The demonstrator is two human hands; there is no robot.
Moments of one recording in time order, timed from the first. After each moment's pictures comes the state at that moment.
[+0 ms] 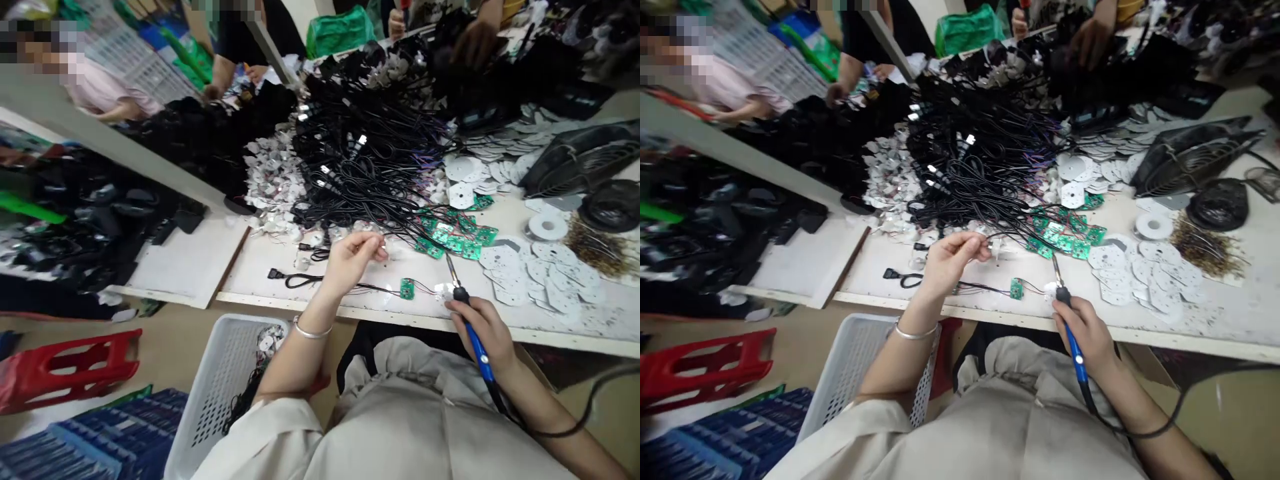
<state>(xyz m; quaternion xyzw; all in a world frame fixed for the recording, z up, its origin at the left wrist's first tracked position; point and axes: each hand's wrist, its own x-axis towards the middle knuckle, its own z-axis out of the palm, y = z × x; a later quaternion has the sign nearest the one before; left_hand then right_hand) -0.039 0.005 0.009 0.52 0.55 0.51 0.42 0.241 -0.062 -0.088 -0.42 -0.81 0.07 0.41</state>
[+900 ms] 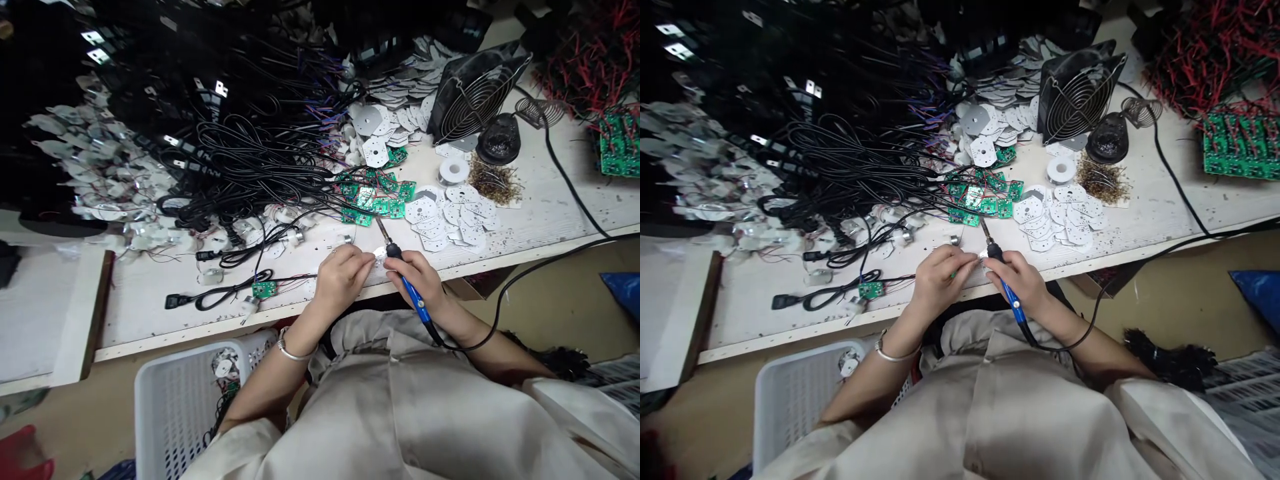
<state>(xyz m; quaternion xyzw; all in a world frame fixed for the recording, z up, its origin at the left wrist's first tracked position) 0.038 -0.019 -0.043 0.84 0.41 0.35 0.08 0.233 -0.056 -0.082 -0.45 -0.77 0.11 0.44</state>
